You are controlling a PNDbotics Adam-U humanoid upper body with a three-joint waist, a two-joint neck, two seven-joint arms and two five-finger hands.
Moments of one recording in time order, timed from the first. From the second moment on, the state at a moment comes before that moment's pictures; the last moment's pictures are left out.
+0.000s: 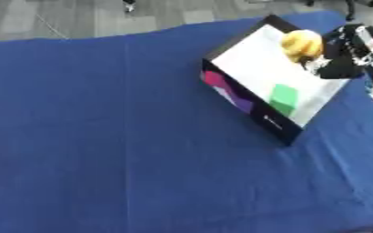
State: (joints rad) left arm -0.59 0.43 -0.17 -1.71 -0.46 0.05 0.20; right arm -0.12 -1.08 -0.13 -1.63 -0.23 0.27 -0.21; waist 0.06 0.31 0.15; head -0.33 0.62
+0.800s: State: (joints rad) left arm -0.58 0.46 -0.14 -1.71 -0.44 0.08 0.22; right arm -0.06 -1.06 -0.18 -1.66 -0.21 0.26 -0.20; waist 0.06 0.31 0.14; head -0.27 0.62
